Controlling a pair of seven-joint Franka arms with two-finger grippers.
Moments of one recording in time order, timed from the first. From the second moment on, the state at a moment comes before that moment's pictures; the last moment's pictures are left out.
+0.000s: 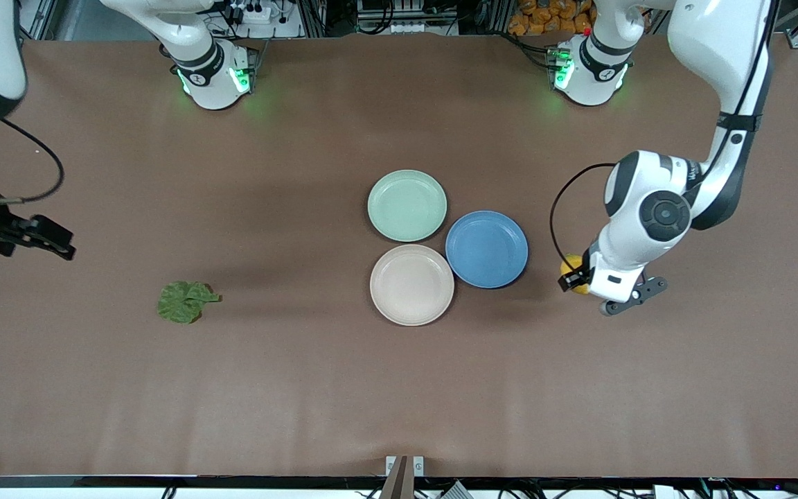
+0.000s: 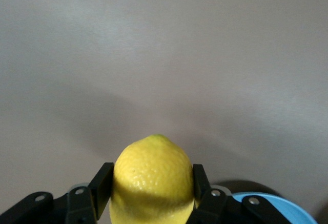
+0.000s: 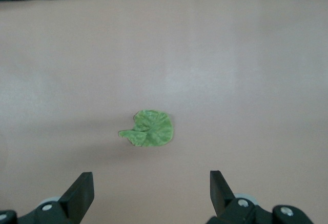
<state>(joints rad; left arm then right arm) -0.18 0.37 -0.06 -1.93 0.06 2.29 -0.69 -0.03 0.13 0.00 -1.52 -0.04 1.78 0.06</state>
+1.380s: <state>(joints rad) -0.04 0.52 -0.07 -1.94 0.06 2.41 -0.42 -0.02 0.00 0.00 -1.53 -0.04 1.71 0.06</state>
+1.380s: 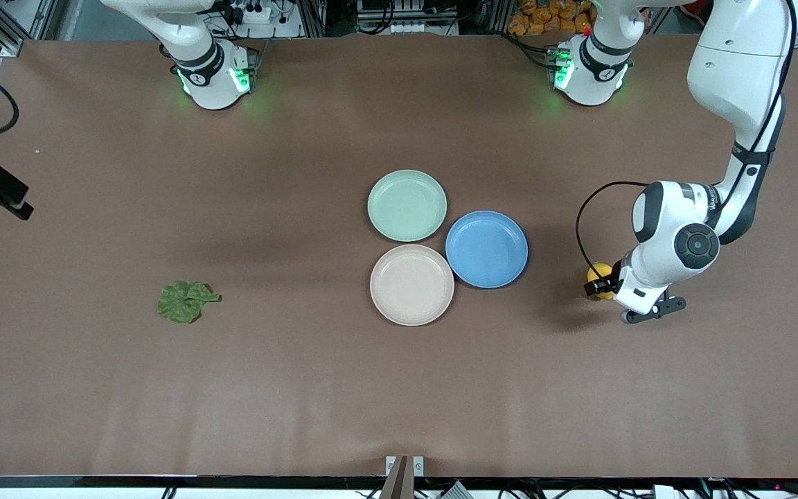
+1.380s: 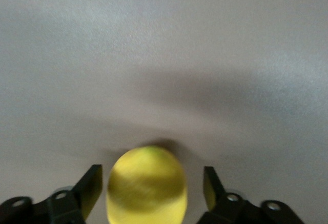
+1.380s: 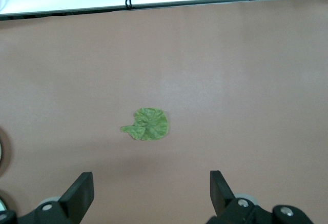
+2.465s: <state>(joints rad) 0.04 0.16 -0.07 -2.19 0.06 2.39 -0.37 0.02 -0.02 -0.01 -1.52 0.02 1.48 0.01</state>
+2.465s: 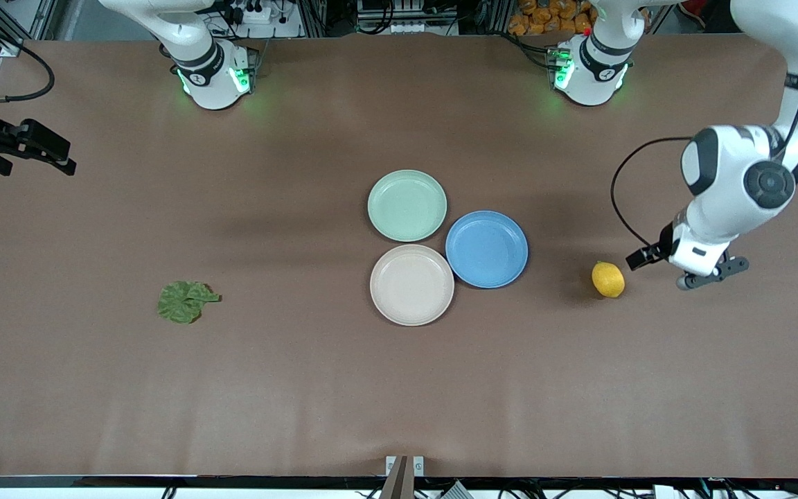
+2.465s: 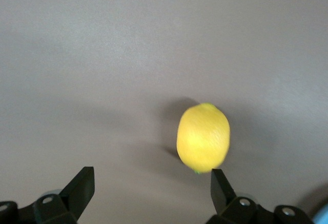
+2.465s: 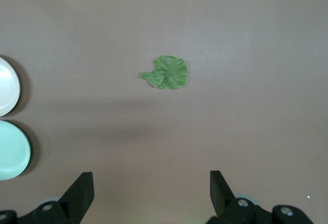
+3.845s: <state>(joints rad) -0.06 -0.07 -0.08 -1.66 0.03 1.63 -0.25 0.03 -0.04 -0.06 -1.57 0.03 1.51 -0.04</state>
